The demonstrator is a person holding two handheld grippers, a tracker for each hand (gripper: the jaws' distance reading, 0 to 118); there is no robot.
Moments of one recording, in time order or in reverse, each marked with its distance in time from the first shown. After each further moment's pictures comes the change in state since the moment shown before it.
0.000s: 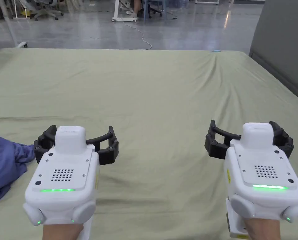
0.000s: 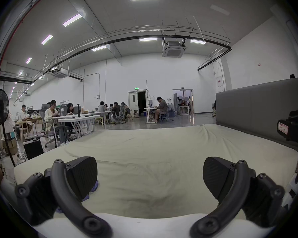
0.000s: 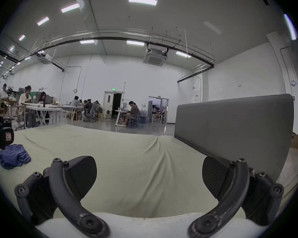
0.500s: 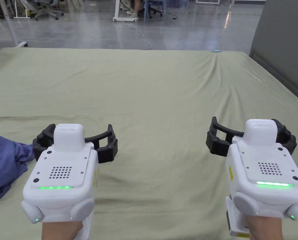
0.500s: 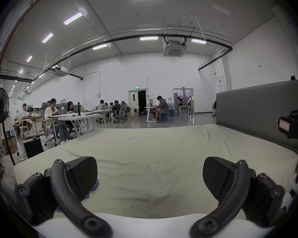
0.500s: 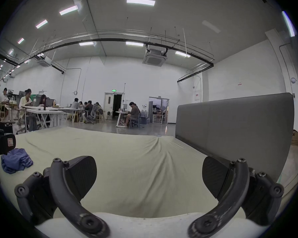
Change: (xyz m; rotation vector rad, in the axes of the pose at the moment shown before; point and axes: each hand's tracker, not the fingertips) left arm -0.003 0.004 0.000 -0.006 -0.001 0.017; right arm 0.002 0.009 0.001 -0.001 0.008 -0.023
